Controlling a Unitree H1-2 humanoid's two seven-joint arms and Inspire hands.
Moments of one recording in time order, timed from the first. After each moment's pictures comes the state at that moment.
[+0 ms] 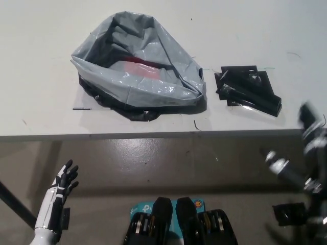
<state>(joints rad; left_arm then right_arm) 0.04 0.15 0.07 -0.03 -0.01 -0.02 -0.05 -0.14 -0.13 -0.03 -0.14 -0.08 -0.27 -0.09</state>
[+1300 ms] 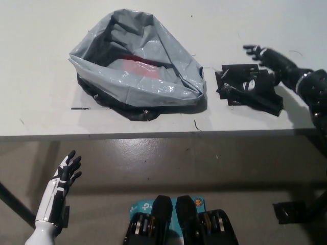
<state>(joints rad) 0.01 0.15 0.07 -0.07 -0.01 -0.02 -0.08 -0.95 -0.37 0.31 0.78 -0.14 0.20 0.34</state>
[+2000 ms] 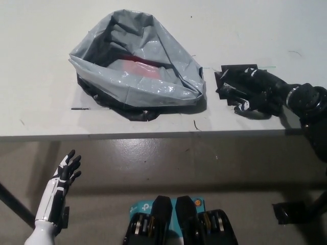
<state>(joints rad) 0.01 0.15 0.07 -0.07 -0.01 -0.02 -0.08 -0.96 -0.34 0.36 0.92 -0.22 0.11 0.36</state>
